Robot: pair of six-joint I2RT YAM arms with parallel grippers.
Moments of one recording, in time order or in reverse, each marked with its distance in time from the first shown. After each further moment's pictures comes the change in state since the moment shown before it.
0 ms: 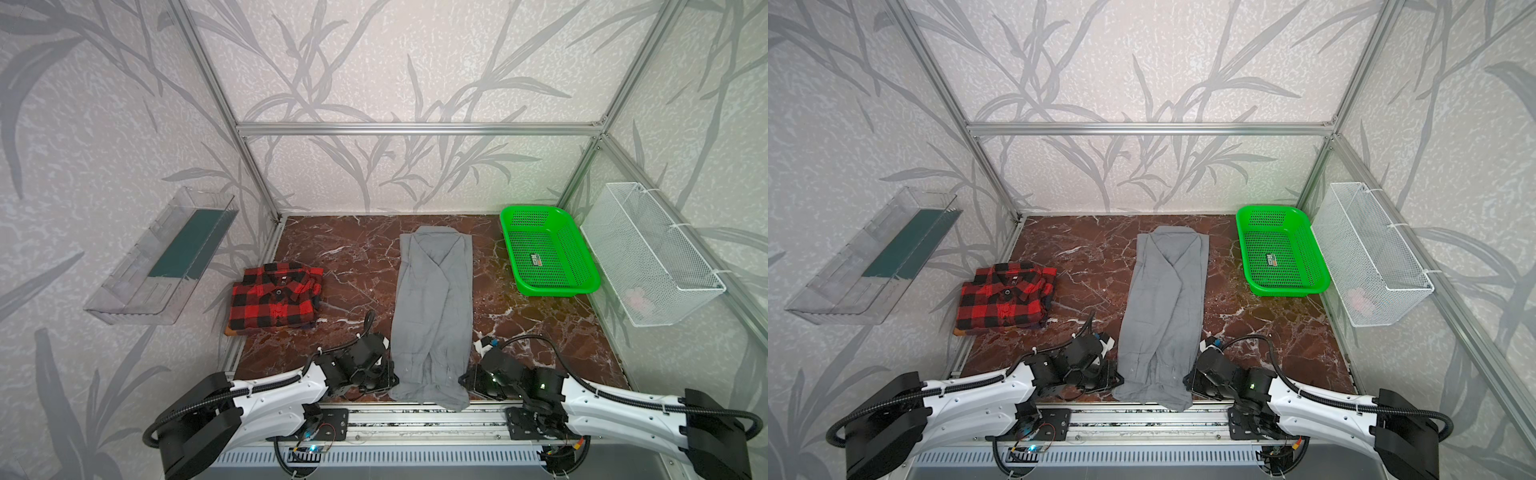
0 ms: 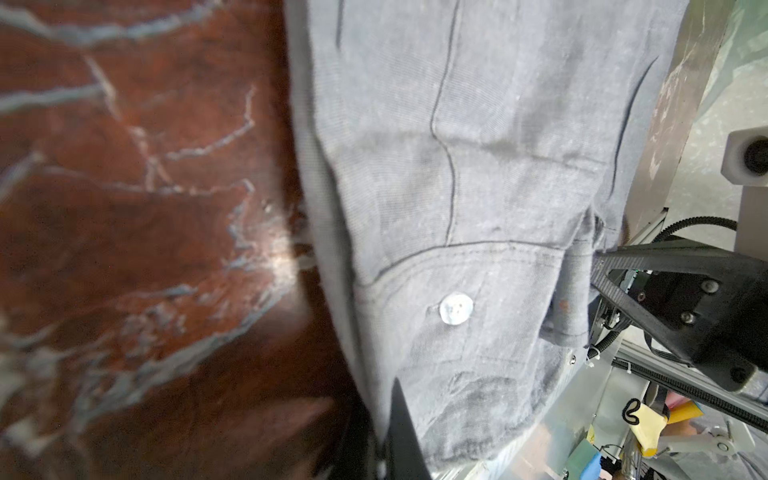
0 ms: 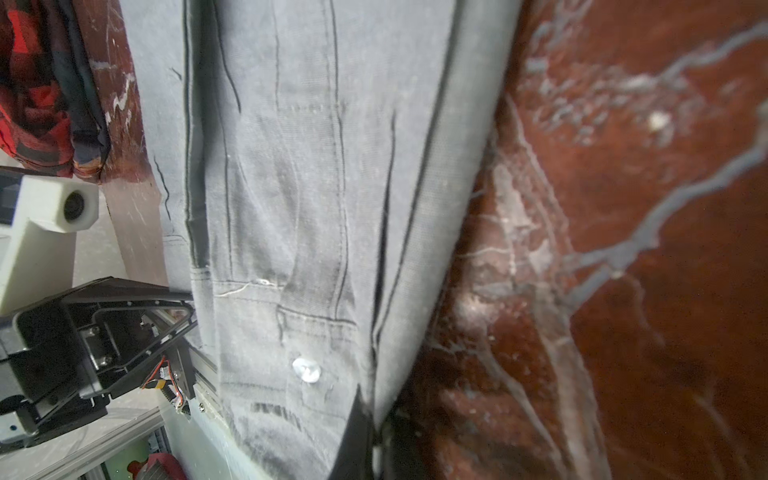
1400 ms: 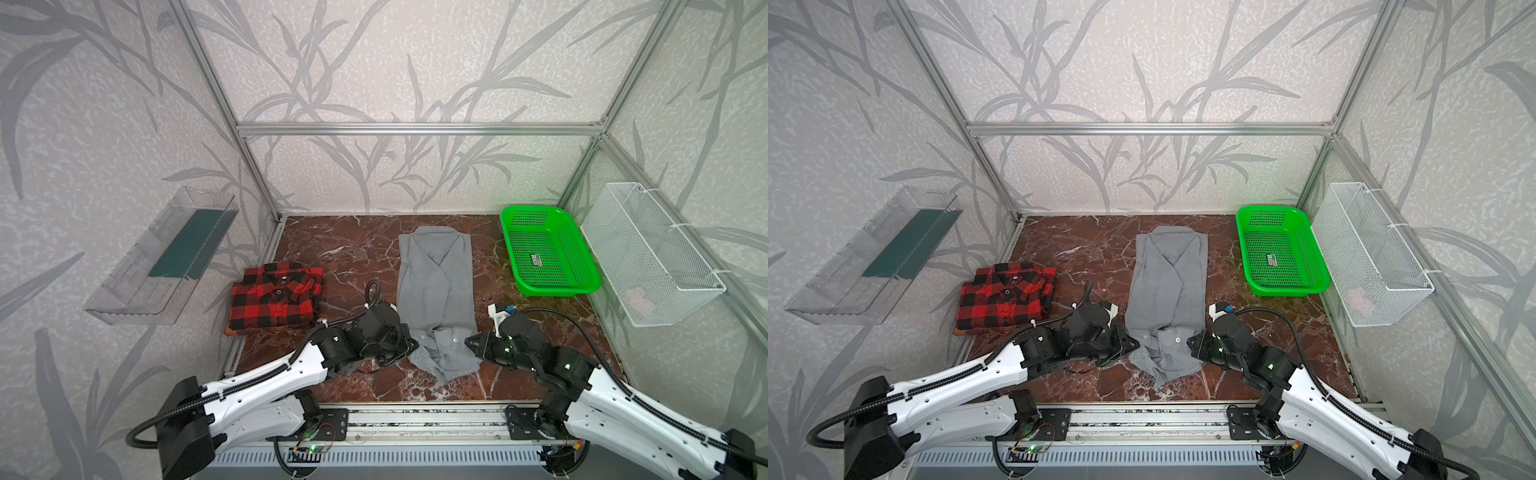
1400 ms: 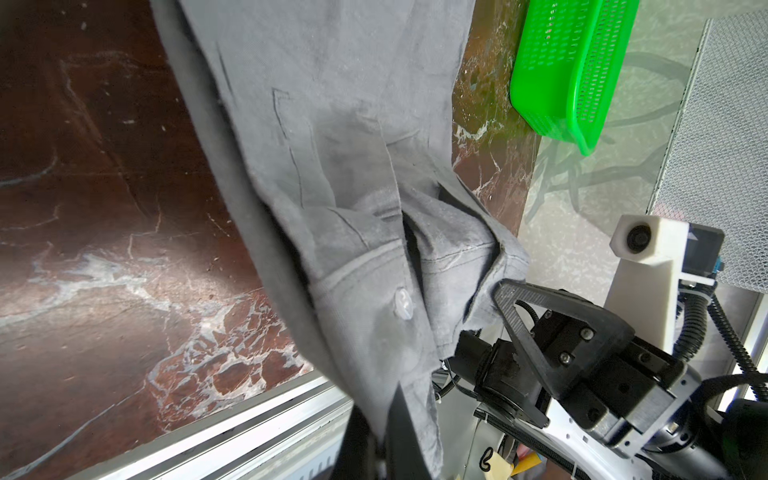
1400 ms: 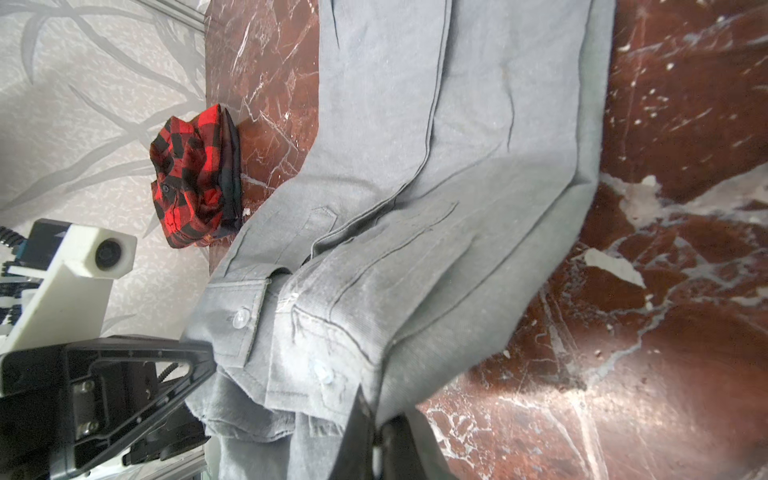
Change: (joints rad) left arm -0.011 0.005 0.443 -0.252 -0.137 -0.256; right arm -0.277 -0.091 0.317 -0.259 -0.029 -0.230
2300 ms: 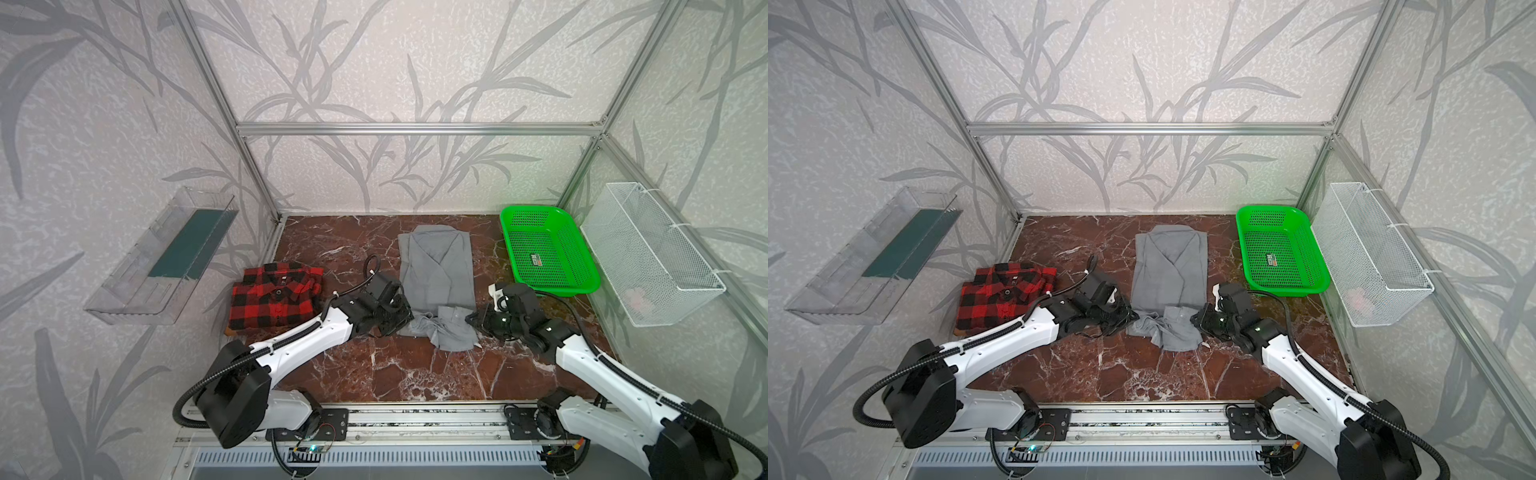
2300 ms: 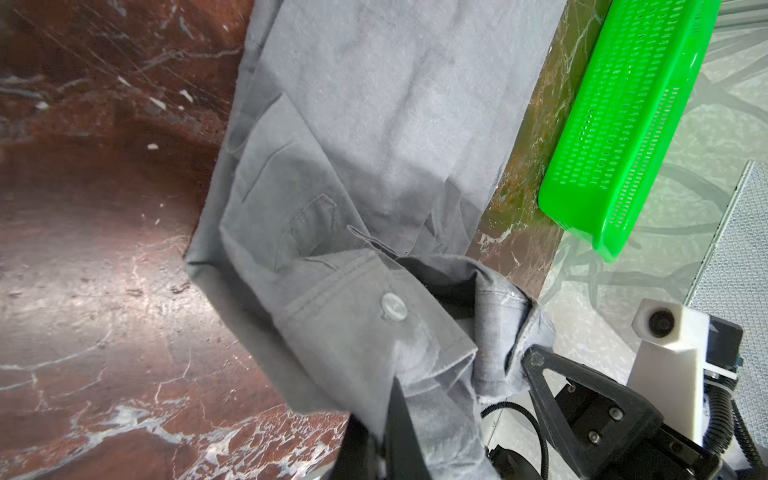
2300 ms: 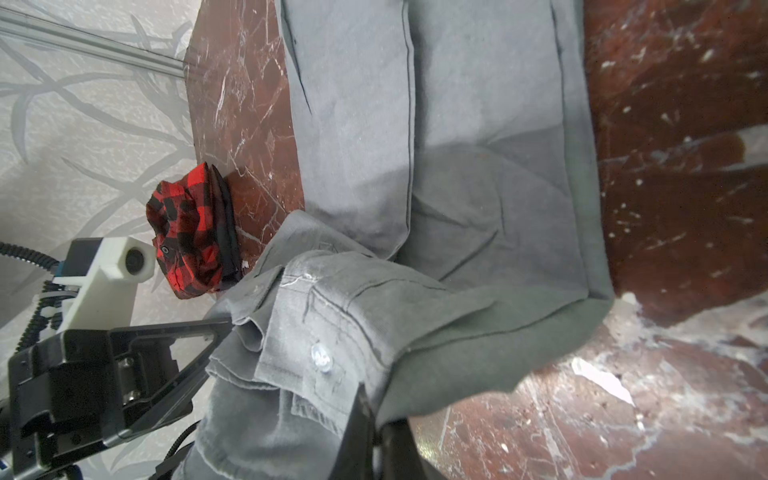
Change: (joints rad) left arm 0.250 0.305 0.151 0.024 0.093 0.092; right arm -0.333 0.318 0.087 0.148 -0.273 -0.124
